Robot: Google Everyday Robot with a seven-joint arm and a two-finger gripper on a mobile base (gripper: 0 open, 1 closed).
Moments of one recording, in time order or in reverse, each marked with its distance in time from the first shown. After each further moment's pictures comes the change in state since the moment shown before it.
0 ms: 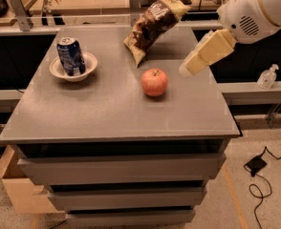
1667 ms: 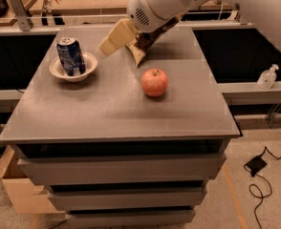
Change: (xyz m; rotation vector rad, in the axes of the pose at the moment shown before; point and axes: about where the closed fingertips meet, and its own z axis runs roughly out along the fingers) arm -0.138 0.029 0.139 -0.096 -0.137 0.021
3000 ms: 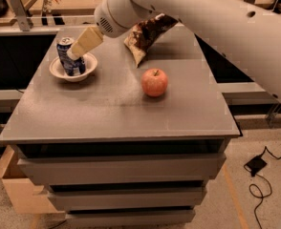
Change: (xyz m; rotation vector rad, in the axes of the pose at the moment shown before) arm -0.040 0.012 0.084 -0.015 -0.062 -0.021
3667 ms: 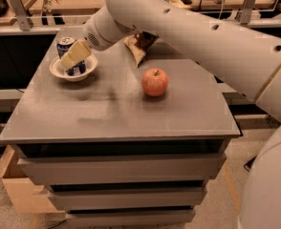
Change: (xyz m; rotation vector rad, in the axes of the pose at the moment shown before) arm 0.011 0.012 0.058 -0.033 0.003 0.027
